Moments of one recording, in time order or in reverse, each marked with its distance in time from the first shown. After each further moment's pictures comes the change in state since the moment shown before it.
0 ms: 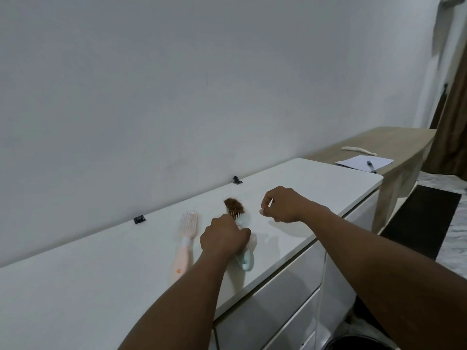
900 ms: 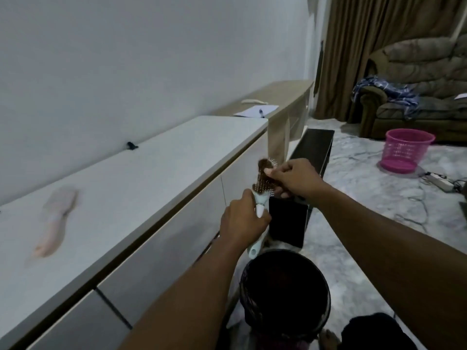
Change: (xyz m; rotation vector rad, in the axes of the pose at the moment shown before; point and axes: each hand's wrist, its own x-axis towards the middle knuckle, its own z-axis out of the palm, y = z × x) left_hand -0.138 0.137 0.183 -0.235 -0.209 0.606; right_hand -0.183 0.214 -0.018 0.582 0.497 0.460
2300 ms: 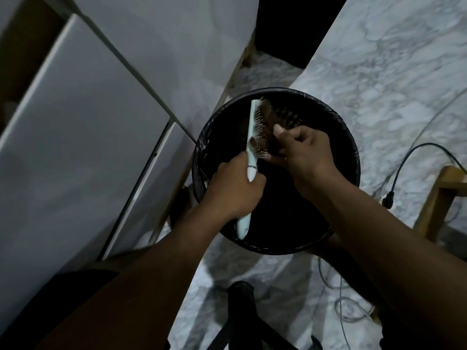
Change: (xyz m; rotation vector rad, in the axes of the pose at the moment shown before) left_hand 0.005 -0.199 0.318 -0.325 -0.643 -0.468; right_hand 0.089 0.381 0.152 0.448 0.143 0.663
